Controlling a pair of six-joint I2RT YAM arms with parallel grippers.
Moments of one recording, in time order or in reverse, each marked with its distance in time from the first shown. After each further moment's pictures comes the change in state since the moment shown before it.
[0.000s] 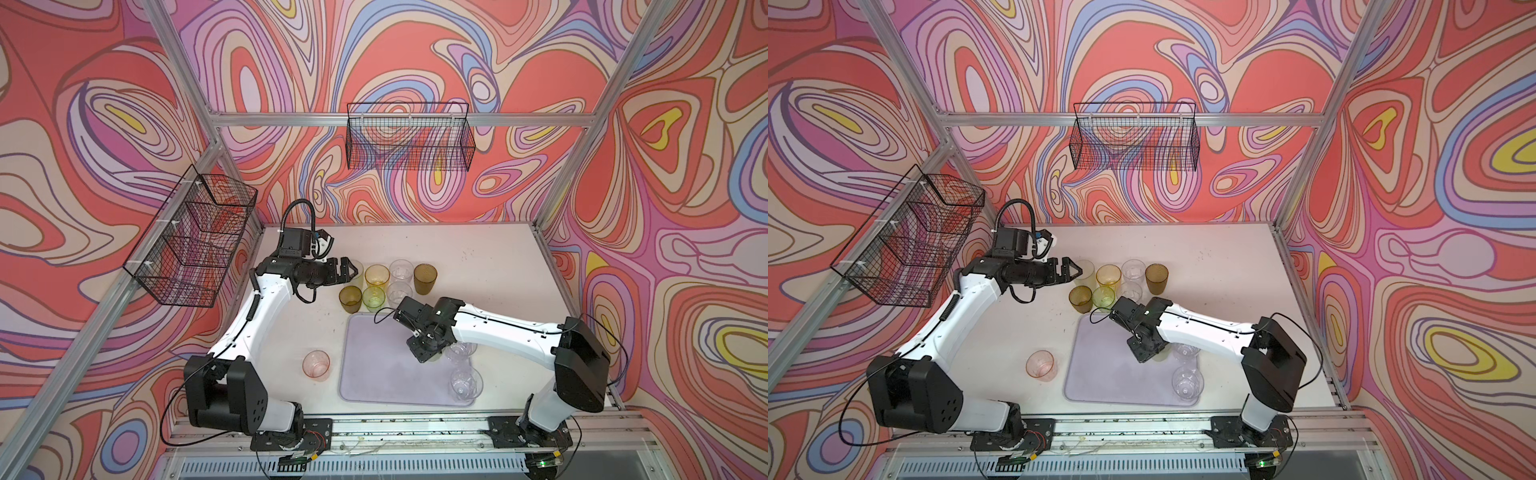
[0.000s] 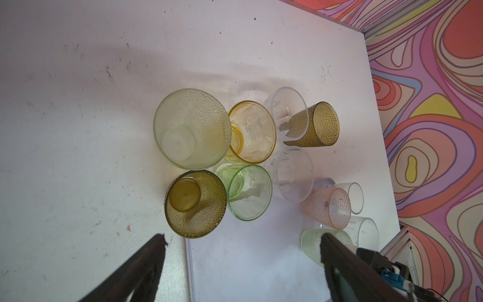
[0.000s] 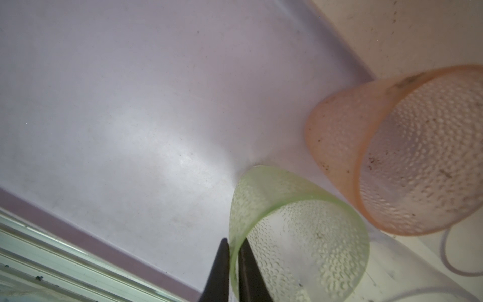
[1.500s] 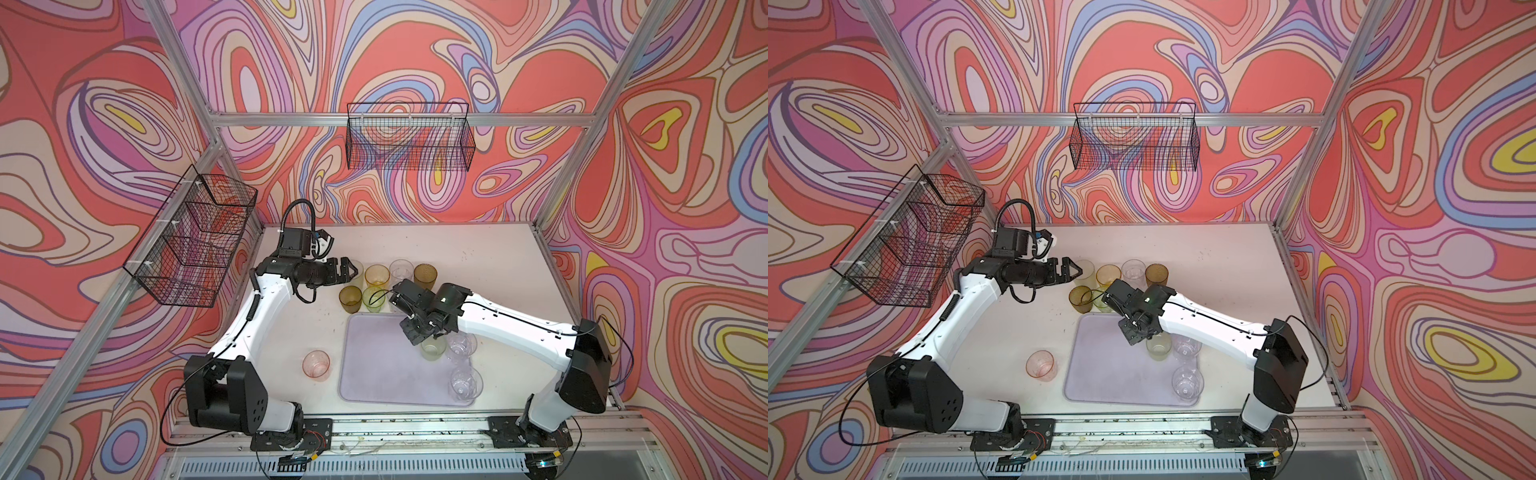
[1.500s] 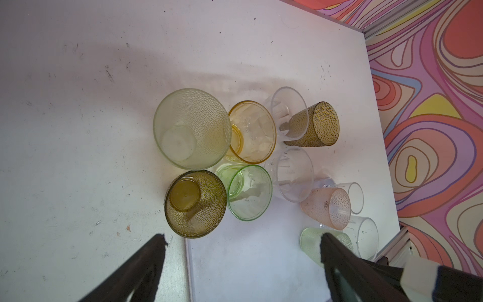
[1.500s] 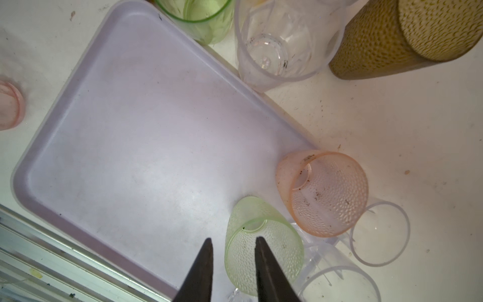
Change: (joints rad) left arm 0.000 0.001 0.000 0.000 0.000 0.000; right arm -0.001 -0.009 0.206 -0.047 0.103 -0.034
